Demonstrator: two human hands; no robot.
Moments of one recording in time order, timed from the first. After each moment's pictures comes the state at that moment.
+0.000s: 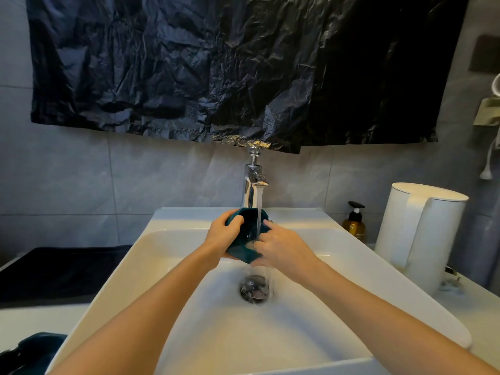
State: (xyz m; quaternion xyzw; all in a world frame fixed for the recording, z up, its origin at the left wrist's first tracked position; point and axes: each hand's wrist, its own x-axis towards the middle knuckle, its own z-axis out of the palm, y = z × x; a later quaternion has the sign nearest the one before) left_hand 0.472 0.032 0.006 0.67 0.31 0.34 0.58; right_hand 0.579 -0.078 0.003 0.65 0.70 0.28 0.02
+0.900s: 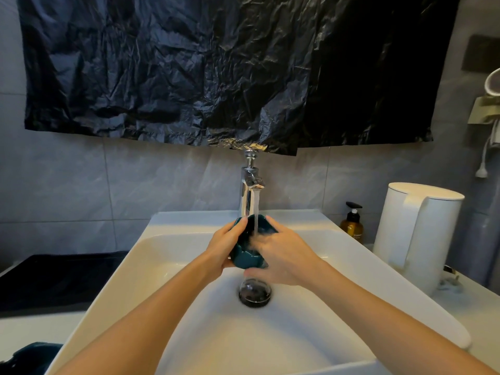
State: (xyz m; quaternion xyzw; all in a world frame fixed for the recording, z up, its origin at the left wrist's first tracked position) left_hand 0.472 0.023 -0.001 0.63 0.27 0.28 0.67; right_hand 0.585 -0.078 -0.004 0.65 0.69 0.31 0.00
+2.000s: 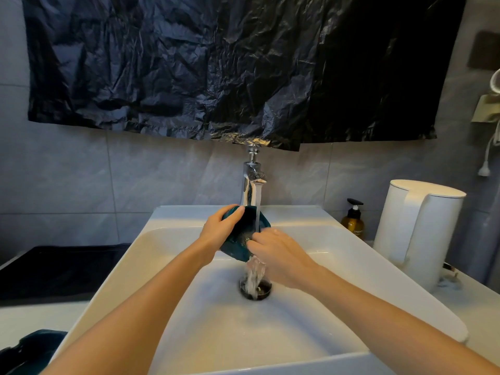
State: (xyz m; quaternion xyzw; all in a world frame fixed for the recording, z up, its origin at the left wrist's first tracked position) left_hand 0.469 0.038 0.006 0.70 0.29 0.34 0.55; right_hand 0.574 -0.080 -0.015 0.66 0.71 0.25 -0.09
